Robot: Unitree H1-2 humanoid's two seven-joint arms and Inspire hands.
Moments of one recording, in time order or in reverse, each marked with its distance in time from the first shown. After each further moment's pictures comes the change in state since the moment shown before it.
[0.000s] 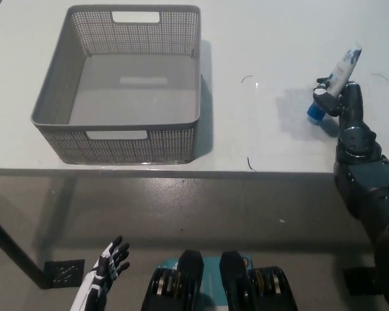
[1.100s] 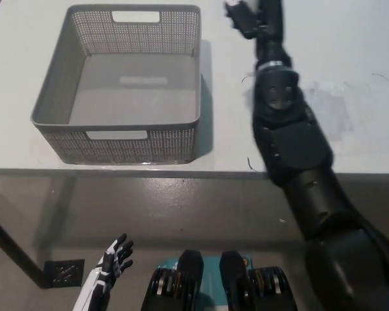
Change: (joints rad) left_arm -0.026 0.003 -0.011 0.034 0.018 0.000 0.000; right_arm -0.080 0.263 0.119 -0.494 0.000 0.062 -0.032
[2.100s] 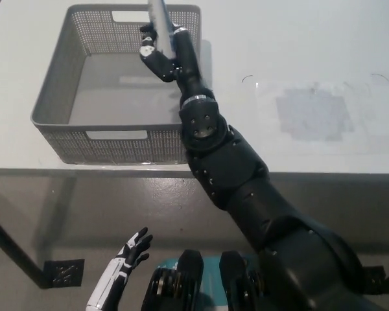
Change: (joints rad) left_arm -0.066 0.017 -0.063 0.030 0.060 0.006 -0.005; right_arm -0.061 0.120 0.099 0.284 -0.053 -0.027 -0.049
